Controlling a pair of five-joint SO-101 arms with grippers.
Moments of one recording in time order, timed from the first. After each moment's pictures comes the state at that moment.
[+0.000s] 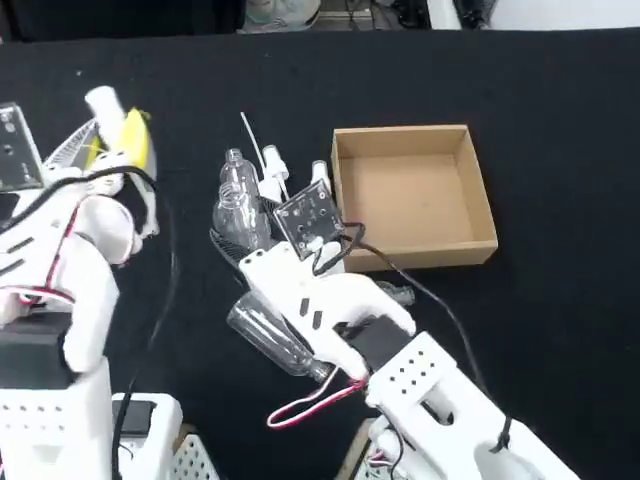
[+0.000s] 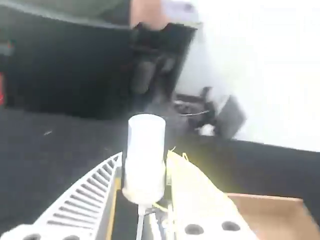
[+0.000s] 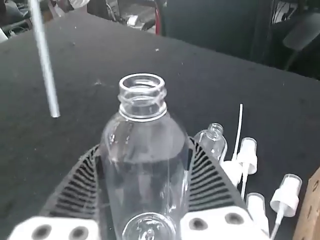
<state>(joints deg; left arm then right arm) -4.3 -59.9 22.8 54.6 10.0 -39.7 -52.4 68.8 10.6 -2.2</state>
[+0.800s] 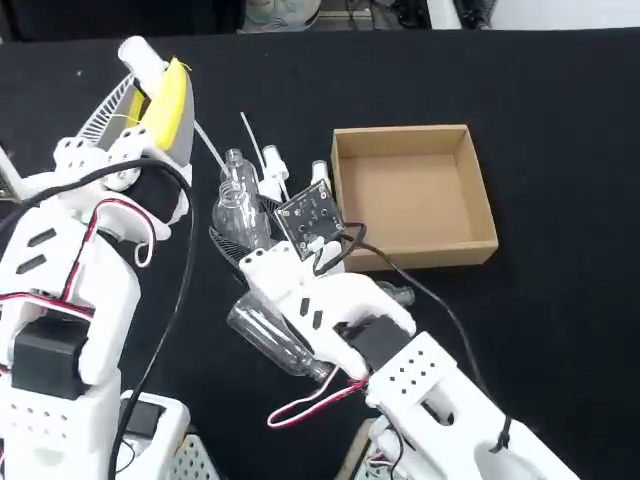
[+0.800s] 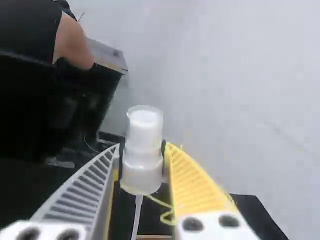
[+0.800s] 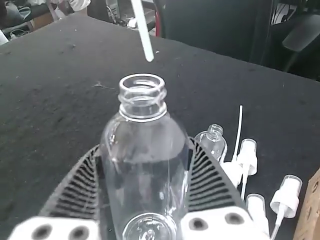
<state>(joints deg) 5.2 -60.4 22.8 38.5 22.1 -39.6 -52.4 68.8 10.3 -2.2</state>
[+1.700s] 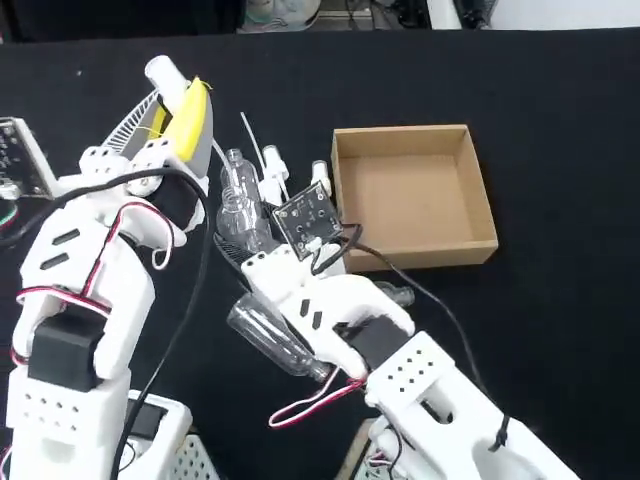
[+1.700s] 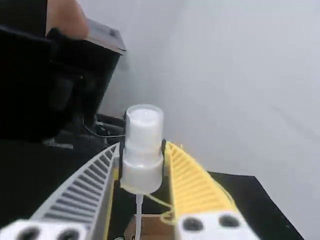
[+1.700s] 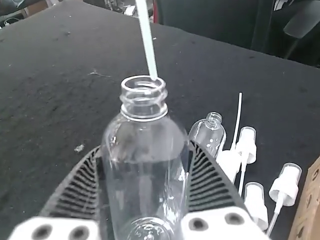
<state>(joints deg) 8.0 -61.3 29.8 37.7 21.8 -39.5 -52.4 69.8 10.4 -2.2</state>
